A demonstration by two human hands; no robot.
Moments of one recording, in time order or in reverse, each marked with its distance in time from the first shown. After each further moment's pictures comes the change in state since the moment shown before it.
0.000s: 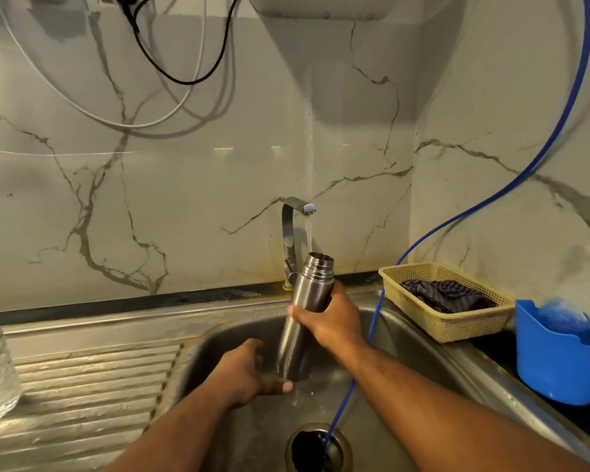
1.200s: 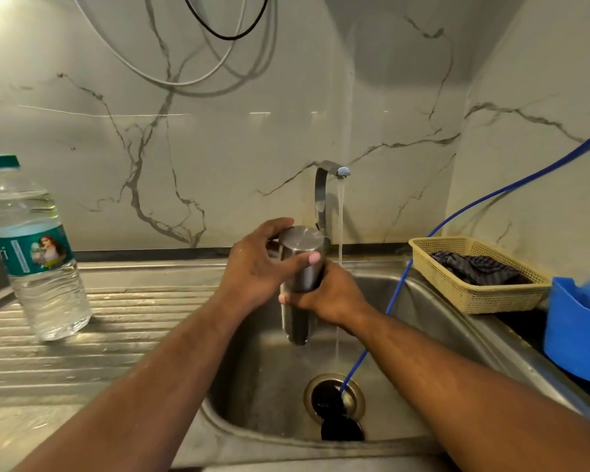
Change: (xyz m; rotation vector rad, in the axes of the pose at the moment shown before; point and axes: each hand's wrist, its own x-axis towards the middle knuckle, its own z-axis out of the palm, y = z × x) left_hand -0.061 0.068 -0.062 -0.154 0.532 0.409; right_hand -0.043 -0.030 0.009 -0.053 -0.357 -0.194
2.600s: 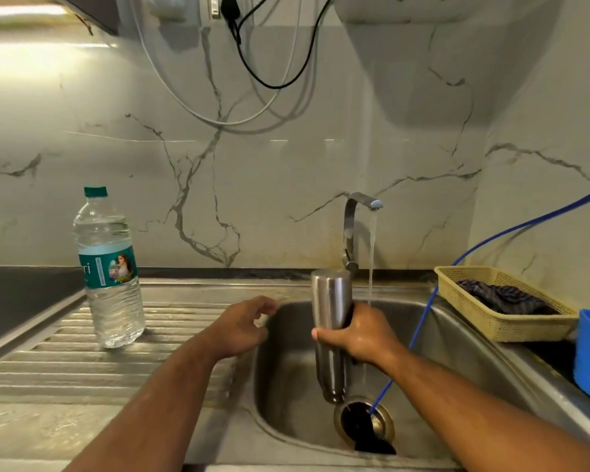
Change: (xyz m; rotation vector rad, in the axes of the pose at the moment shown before) left_hand -0.037 -0.085 -0.065 0.213 -0.349 -0.173; right_hand -0.027 -0.011 0.014 -0.184 0.023 0.078
